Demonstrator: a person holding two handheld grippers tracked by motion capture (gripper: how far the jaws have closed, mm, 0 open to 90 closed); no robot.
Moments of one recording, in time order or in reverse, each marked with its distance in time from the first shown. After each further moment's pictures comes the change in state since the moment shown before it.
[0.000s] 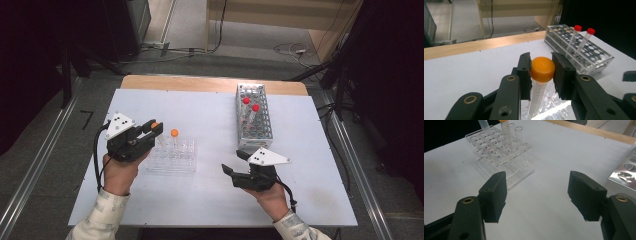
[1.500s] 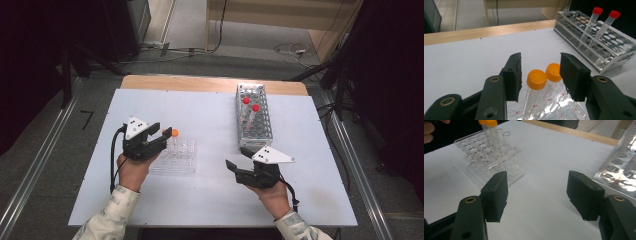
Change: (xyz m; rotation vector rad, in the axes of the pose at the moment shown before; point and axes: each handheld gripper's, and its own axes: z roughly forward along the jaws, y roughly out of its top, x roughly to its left) left arm 0.002 -0.031 0.038 0.042 0.039 -0.013; right arm -0.009 0.000 -0.003 -0.028 -0.048 0.014
